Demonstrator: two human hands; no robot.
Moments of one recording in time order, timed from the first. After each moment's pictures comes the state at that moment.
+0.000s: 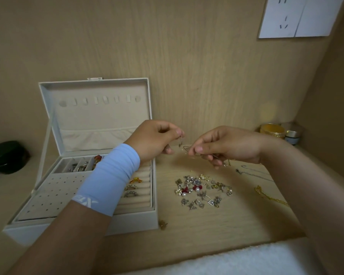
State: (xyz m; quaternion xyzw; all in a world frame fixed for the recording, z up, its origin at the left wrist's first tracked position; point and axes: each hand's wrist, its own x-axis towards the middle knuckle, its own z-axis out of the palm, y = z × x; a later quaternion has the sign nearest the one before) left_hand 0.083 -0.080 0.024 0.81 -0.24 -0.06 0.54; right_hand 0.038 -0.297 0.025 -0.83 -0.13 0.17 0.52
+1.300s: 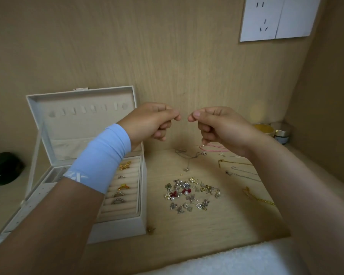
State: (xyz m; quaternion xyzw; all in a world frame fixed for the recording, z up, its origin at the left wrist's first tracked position) left_hand 0.087 -0.108 0.073 0.78 -0.28 -0.12 0.54; right_hand 0.039 -0.304 0.041 -0.75 -0.07 -0.05 0.66
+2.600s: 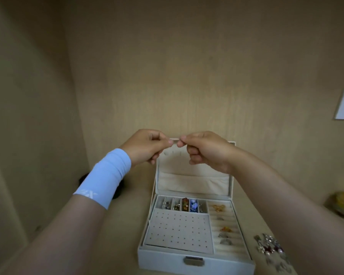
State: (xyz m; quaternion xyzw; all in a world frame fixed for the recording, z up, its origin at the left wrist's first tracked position) left_hand 0.097 0.141 0.137 0.83 -0.17 0.05 0.53; right_hand 0.094 -0.056 0.136 -0.77 -0.16 0.05 0.61
